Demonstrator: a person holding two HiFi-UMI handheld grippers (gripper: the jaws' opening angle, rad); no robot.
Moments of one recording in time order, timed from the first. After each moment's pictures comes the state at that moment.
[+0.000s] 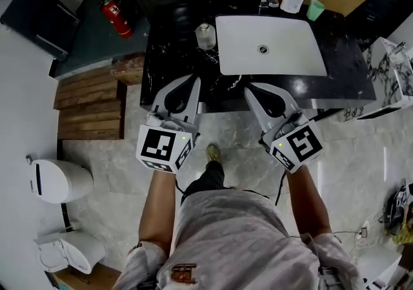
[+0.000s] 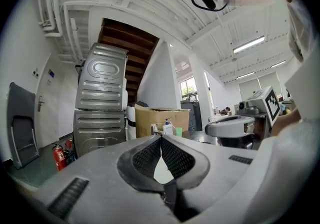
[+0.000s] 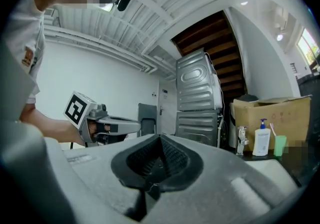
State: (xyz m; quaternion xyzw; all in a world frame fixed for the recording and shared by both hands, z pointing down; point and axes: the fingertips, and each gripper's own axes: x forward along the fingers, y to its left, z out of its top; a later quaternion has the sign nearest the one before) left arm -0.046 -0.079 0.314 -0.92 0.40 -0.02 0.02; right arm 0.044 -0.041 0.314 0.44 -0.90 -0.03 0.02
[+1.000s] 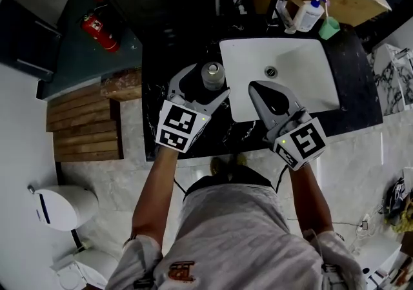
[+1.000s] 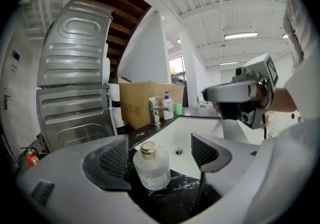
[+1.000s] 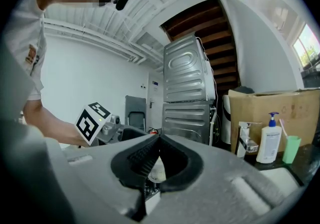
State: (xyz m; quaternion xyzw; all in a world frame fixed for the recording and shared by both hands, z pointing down) left arm -0.003 -0.289 0.406 -0.95 0.28 -0.15 -0.01; right arm 0.049 -0.233 0.337 0.48 -0.88 0.00 0.05
